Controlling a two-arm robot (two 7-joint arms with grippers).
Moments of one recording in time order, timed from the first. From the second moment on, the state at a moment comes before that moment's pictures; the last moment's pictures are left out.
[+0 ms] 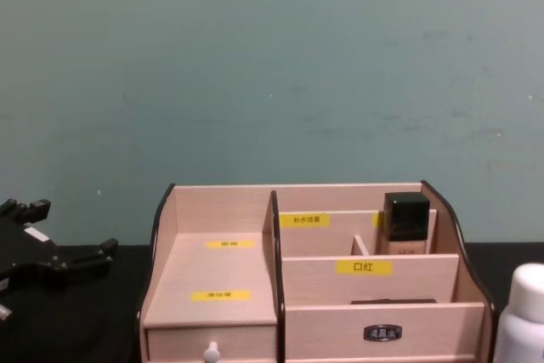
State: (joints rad) left arm -0.20 0.60 0.45 -1.41 -0.25 -0.12 0.03; right arm -0.28 0.74 -0.20 -1.86 0.54 0.03 0.29
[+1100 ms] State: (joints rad) left arm -0.20 0.60 0.45 -1.41 -0.25 -0.12 0.03; right arm -0.07 0.59 -0.28 -1.70 0.41 0.08 0.38
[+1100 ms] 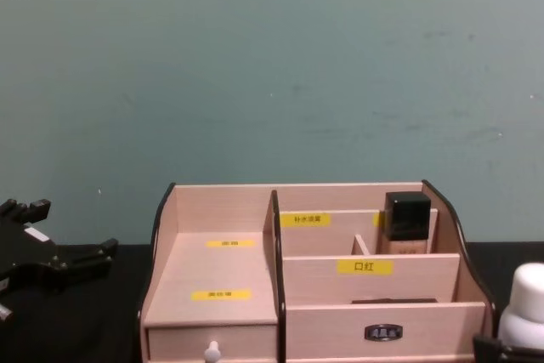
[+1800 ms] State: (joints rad) left arm -0.20 0.60 0.45 -1.41 -0.25 -0.12 0.03; right arm -0.07 0.60 -0.28 -1.70 0.42 0.08 0.37
